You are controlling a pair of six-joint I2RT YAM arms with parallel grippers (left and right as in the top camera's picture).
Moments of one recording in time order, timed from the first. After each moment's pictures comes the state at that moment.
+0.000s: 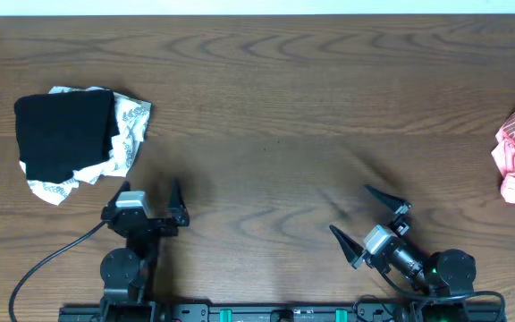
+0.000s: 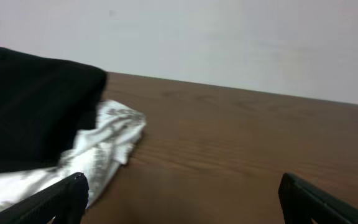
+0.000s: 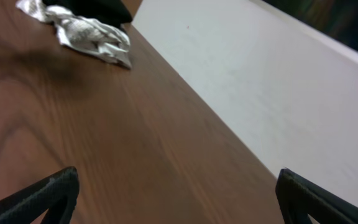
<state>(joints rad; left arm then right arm) -0.06 0.01 0.02 -0.12 -0.02 -0.15 0.08 0.02 0.01 -0.05 -0.74 -0.54</state>
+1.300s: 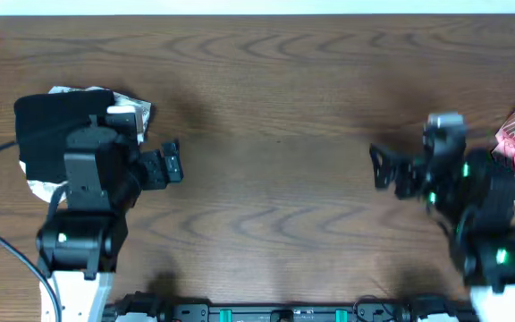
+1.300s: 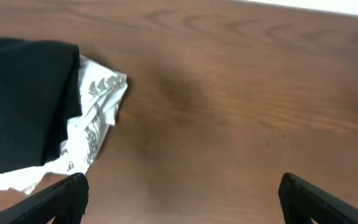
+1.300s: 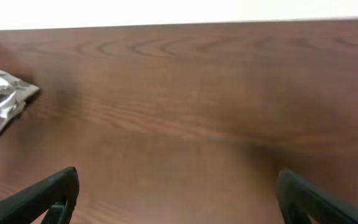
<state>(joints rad) -0.06 0.94 1.03 -0.80 0.05 -0.15 0.08 0.89 0.93 -0.62 -0.24 0.12</state>
